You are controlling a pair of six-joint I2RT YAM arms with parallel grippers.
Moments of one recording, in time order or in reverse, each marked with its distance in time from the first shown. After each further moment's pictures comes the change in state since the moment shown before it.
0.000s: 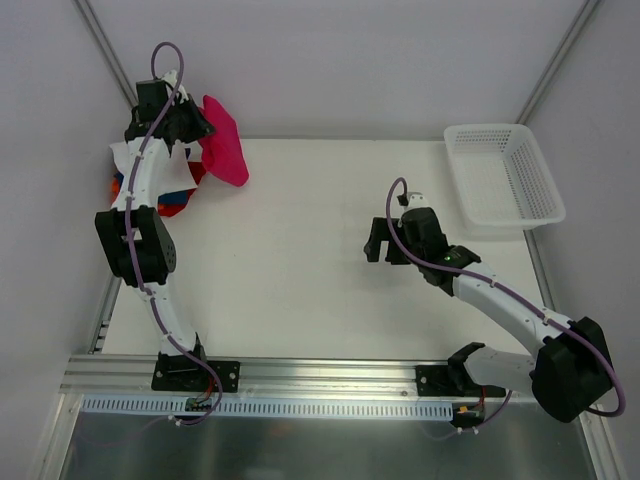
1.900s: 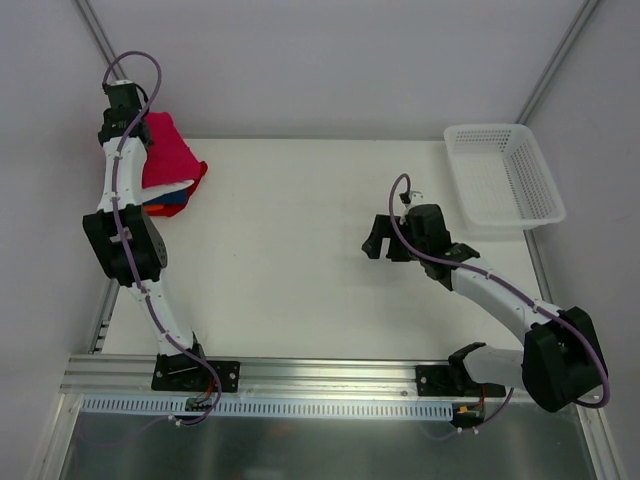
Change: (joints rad) left arm 0.133 0.043 0.103 -0.133 -0.724 0.330; right arm -0.093 0.063 -0.032 0.107 -0.178 -0.002
